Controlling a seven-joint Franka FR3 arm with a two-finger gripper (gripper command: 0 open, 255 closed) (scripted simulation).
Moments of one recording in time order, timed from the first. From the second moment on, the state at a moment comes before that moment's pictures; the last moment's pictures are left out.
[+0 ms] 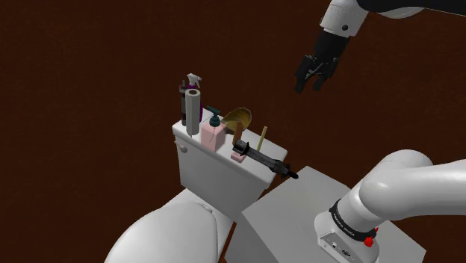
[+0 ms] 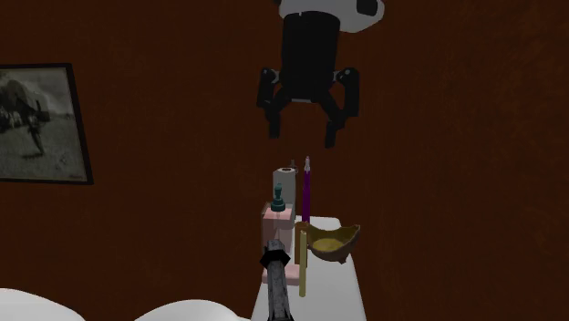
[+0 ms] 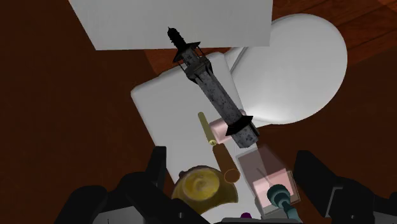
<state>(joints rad) -0.02 -0.76 0.03 -2.34 0.11 1.58 0.06</state>
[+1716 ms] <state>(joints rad) 0.02 0.10 0.37 -1.92 -0.08 1.96 0.60</state>
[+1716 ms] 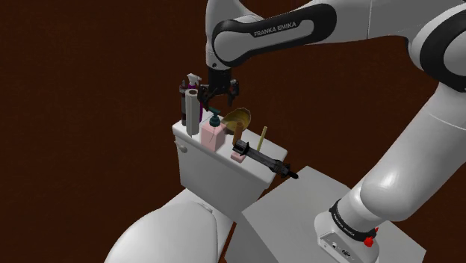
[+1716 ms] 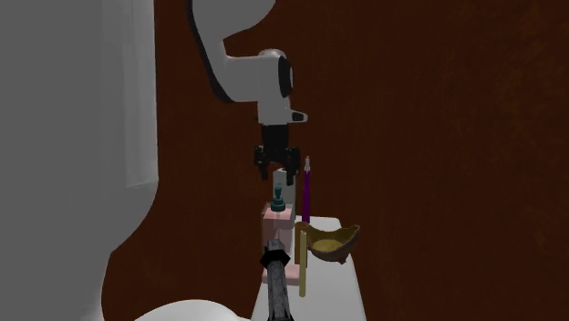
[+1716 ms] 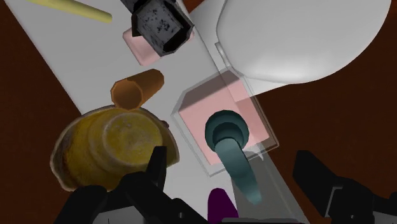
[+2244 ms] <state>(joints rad) 0.02 0.16 0.36 -1.95 -0.11 2.05 0.63</state>
